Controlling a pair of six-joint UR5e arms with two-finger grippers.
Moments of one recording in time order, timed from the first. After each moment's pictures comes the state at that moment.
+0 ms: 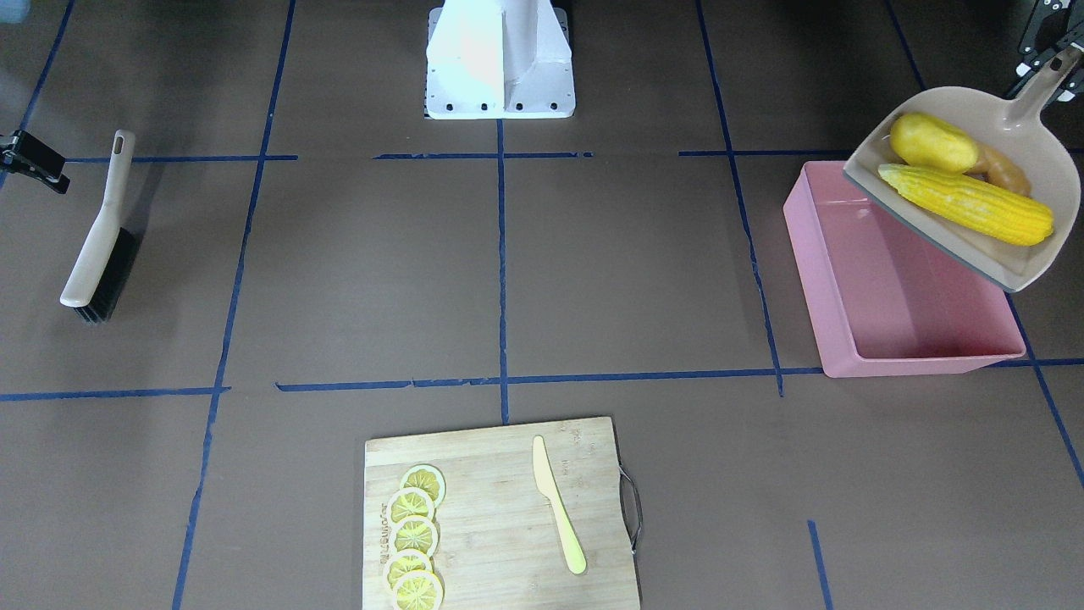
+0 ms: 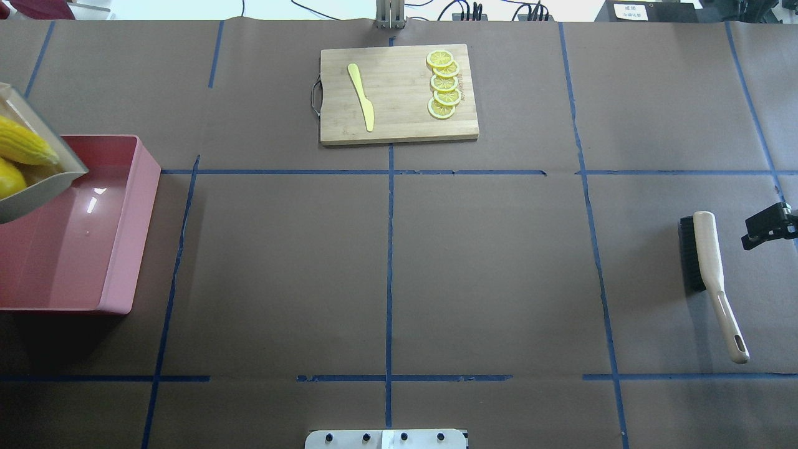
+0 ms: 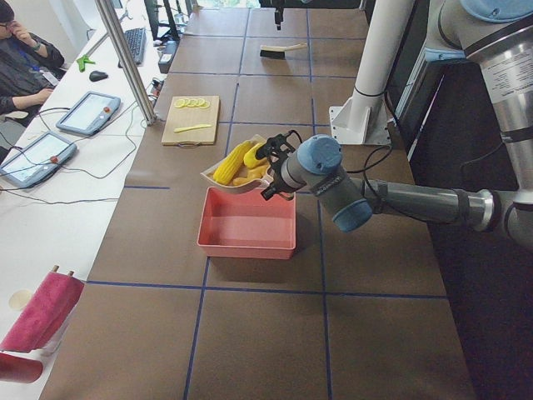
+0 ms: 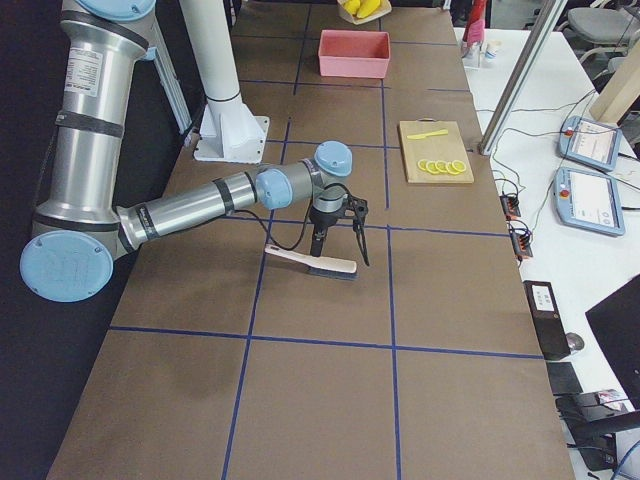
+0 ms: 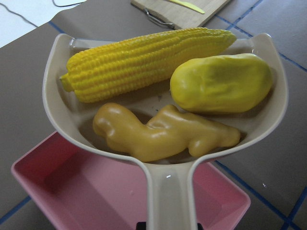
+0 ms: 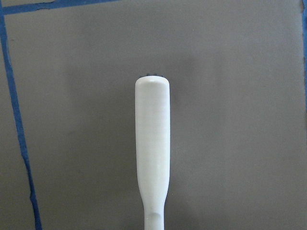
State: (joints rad) left arm -1.47 -1.12 -2.04 -2.41 -2.55 -0.02; right arm 1.12 -1.76 2.09 -1.59 2.29 0.66
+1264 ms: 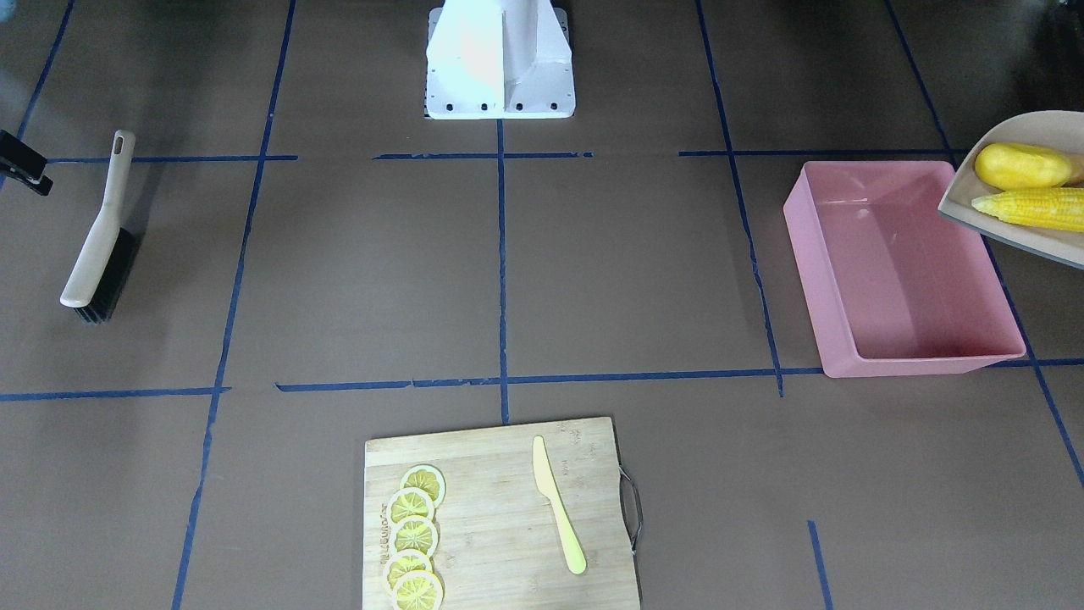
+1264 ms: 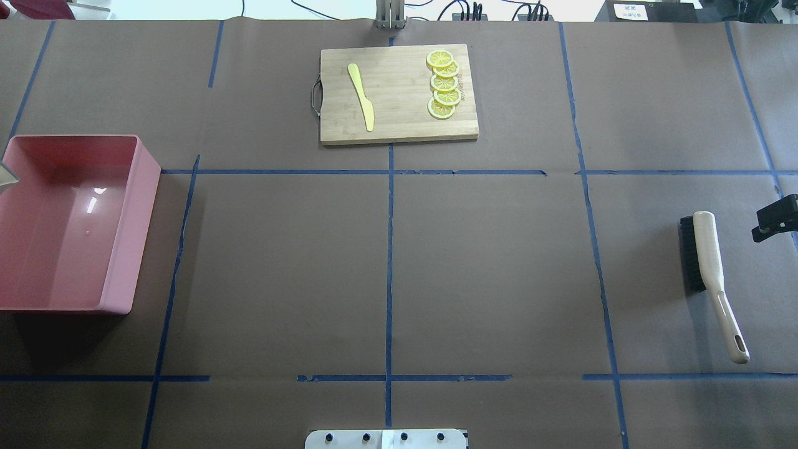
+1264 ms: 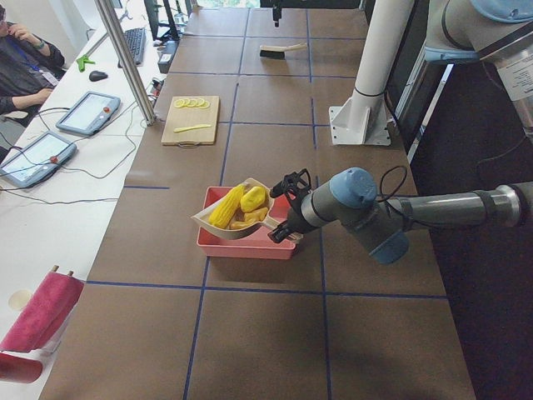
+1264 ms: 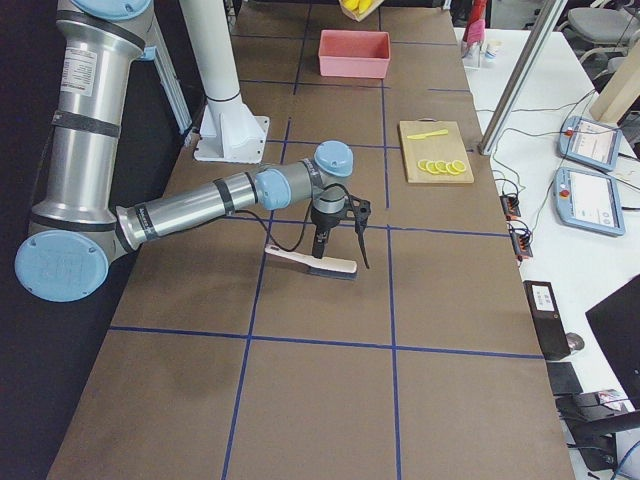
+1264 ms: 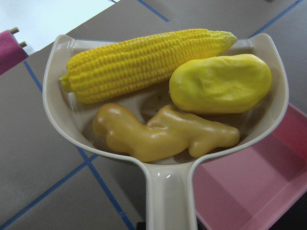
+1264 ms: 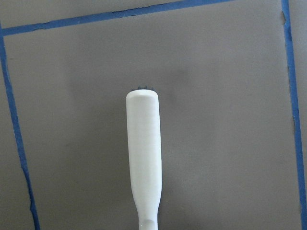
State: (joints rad) left arm -1.53 -1.00 -1.99 -2.50 -2.27 0.19; right arm 1.15 -1.76 2.09 -1.60 2.29 0.66
